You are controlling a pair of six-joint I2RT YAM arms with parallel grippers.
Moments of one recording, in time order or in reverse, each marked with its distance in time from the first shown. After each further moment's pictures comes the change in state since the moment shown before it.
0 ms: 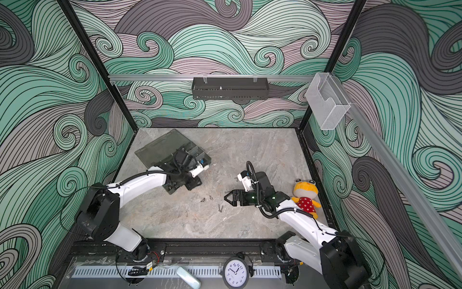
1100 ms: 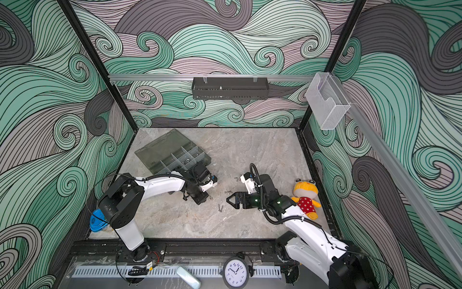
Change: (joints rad) left arm -0.149 0.194 0.043 -0.090 -0.075 -0.220; right arm 0.000 -0.108 -0.005 -0.081 0.011 0.010
